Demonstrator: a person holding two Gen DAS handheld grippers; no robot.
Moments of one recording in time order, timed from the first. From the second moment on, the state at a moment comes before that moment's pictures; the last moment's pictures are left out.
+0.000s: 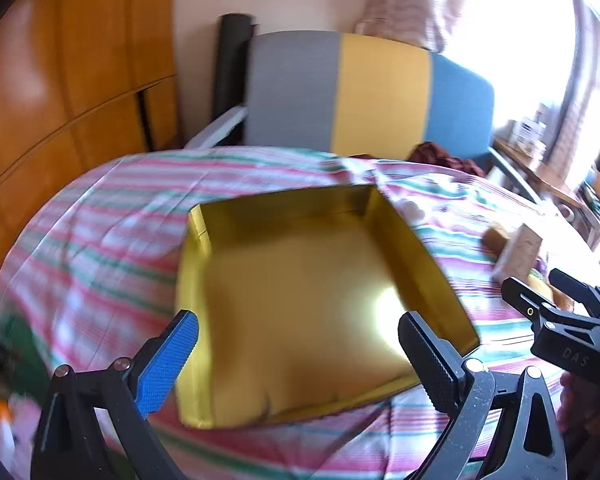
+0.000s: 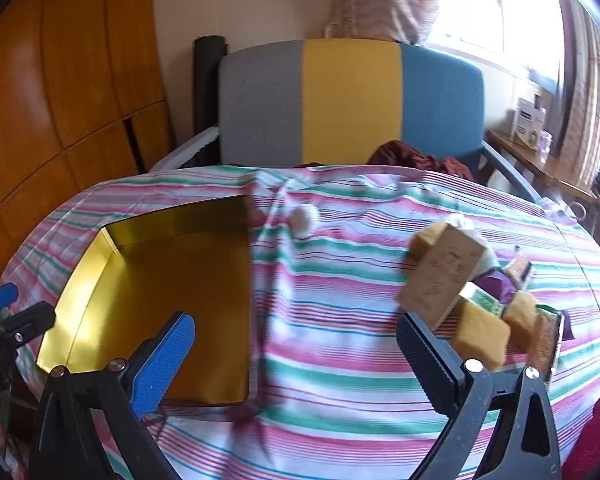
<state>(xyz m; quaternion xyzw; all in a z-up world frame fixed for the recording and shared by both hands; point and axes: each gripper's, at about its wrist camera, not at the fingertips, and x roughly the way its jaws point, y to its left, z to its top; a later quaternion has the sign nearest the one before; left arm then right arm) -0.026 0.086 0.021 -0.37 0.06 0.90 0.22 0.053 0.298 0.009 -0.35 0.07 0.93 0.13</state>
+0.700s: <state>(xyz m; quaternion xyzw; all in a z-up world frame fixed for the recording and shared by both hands) -0.143 0.321 0.005 -0.40 0.21 0.82 0.35 0.086 0.495 -0.004 -0.31 0.18 0.90 0.25</state>
